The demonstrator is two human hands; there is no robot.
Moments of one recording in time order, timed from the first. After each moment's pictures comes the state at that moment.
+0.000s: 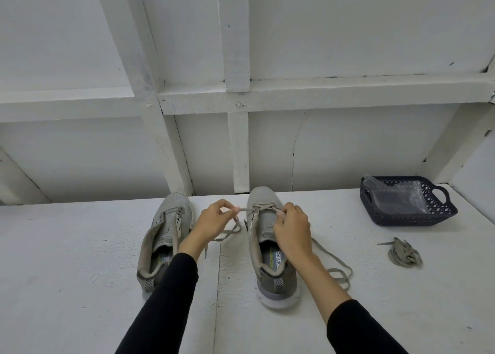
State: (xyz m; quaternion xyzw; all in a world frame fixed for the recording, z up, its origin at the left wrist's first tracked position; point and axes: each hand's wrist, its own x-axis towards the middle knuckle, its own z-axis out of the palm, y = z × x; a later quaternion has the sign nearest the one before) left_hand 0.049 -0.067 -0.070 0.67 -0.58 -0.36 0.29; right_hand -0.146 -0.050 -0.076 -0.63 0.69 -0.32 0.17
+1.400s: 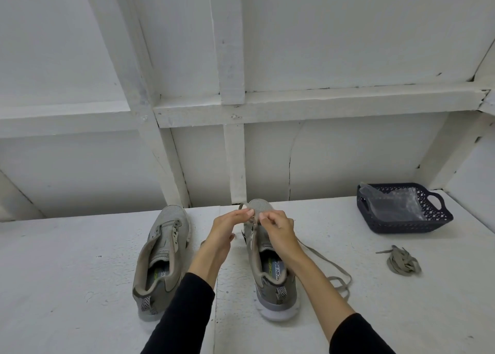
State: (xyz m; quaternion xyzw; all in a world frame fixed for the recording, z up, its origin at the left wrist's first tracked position) left_hand 0.005 -0.059 -0.049 0.54 -0.34 -0.62 0.46; right_hand -0.133 -0.061 -0.072 -0.58 0.57 -0.40 0.42
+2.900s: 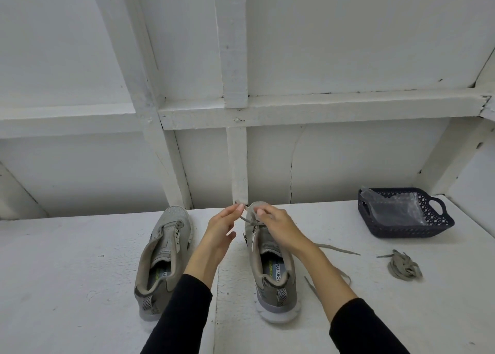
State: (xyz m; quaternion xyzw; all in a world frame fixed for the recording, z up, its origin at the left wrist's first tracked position) left_hand 0.014 -0.061 -0.048 0.52 -0.28 -0.62 0.52; right_hand -0.141 -0.072 -0.043 -0.65 0.54 -0.30 0.44
